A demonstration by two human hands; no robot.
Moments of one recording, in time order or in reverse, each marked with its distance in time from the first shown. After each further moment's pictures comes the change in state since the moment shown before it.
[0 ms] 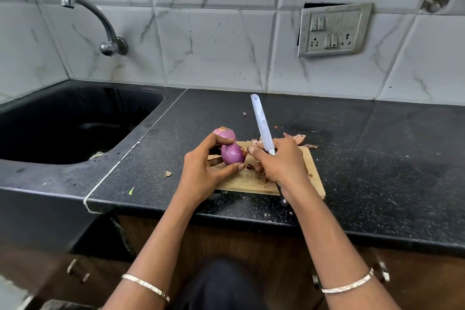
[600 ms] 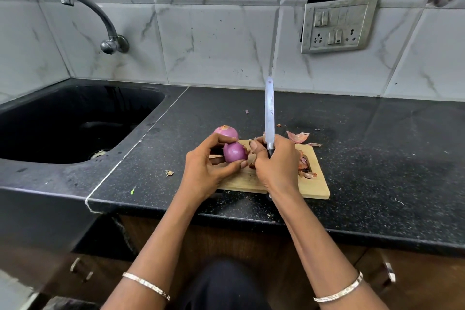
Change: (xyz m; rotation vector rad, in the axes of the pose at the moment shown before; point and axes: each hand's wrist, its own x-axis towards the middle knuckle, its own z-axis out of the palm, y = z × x) left_hand 0.003 -0.004 0.001 -0.017 0.003 0.000; right_hand -0.006 0.004 0.021 0.016 0.170 -0.136
